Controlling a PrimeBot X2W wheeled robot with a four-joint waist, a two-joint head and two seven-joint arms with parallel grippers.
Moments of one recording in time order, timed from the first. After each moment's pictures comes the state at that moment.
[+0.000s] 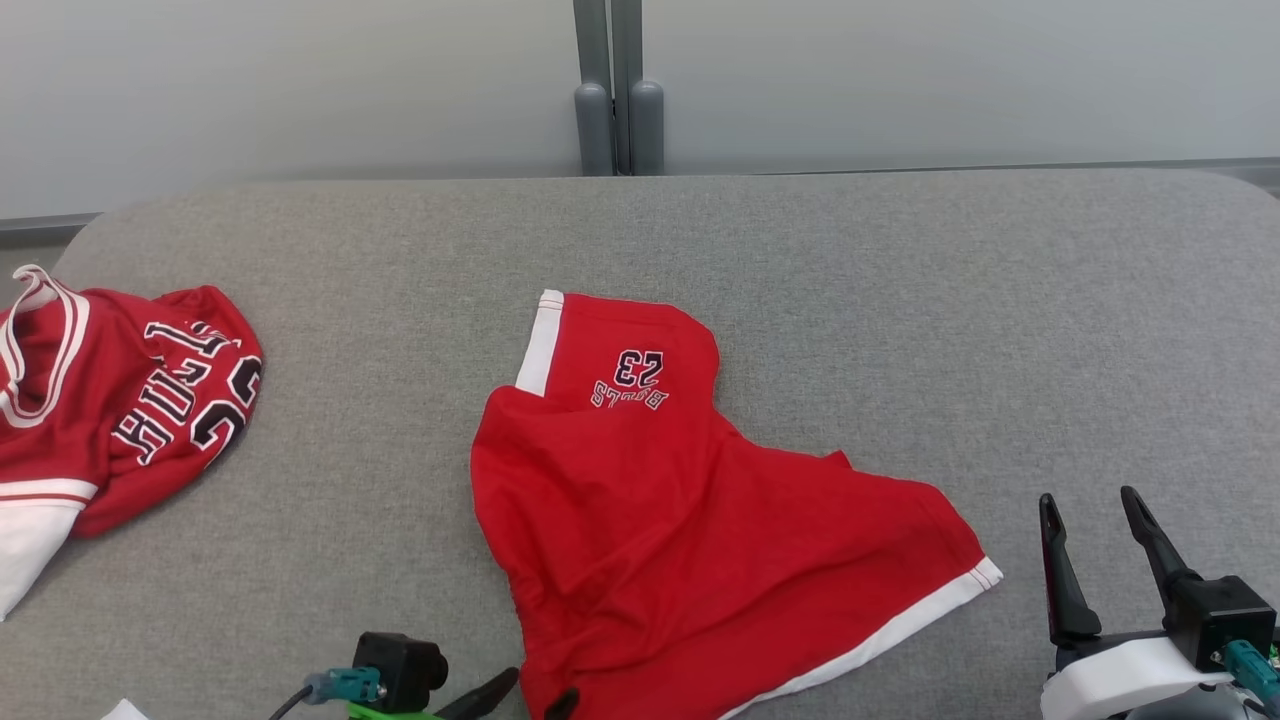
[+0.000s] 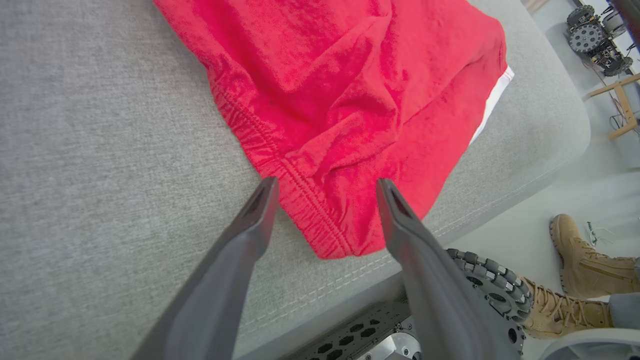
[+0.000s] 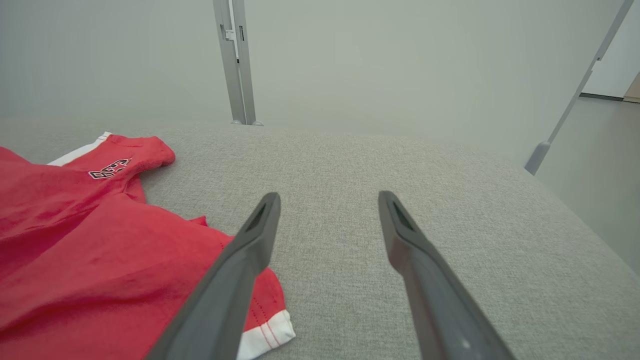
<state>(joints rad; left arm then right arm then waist) -0.10 0.54 -0.86 0.05 -0.96 0.01 0.09 0.10 -0.08 -0.12 0.12 0.02 0.13 -0.26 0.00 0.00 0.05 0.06</state>
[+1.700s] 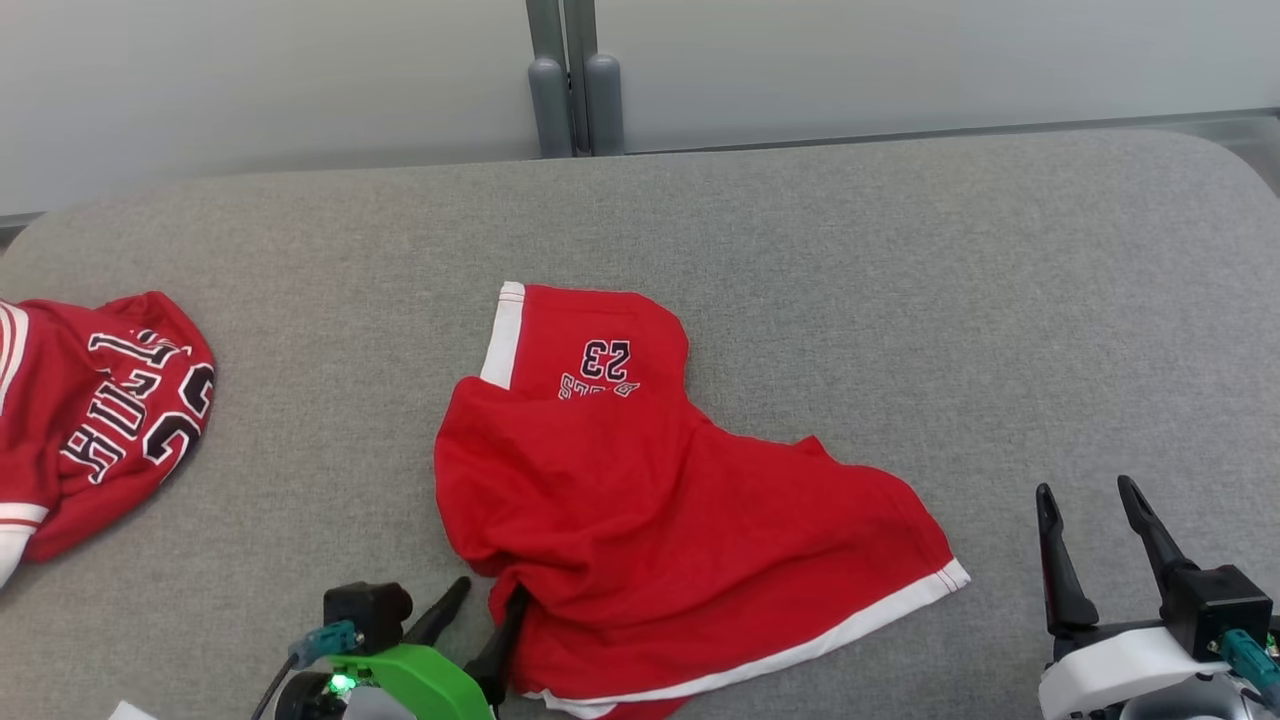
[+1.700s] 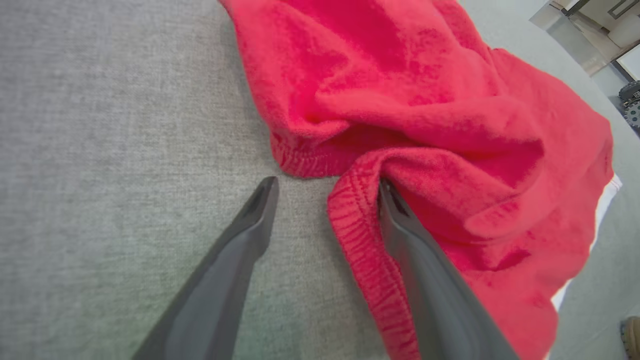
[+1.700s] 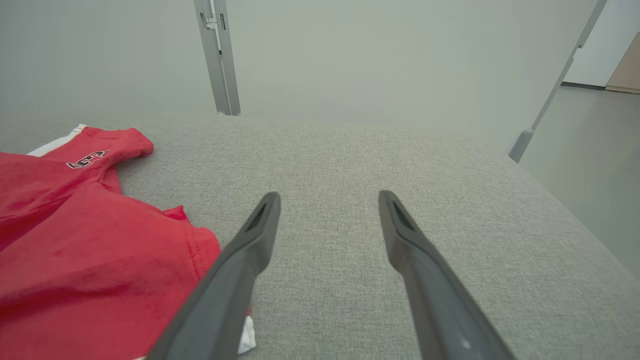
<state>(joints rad) -0.27 0.30 -0.80 0.57 -0.95 -0.05 -0.20 0.08 -0.09 -0.11 0.12 0.02 0.13 -0.26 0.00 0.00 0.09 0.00</state>
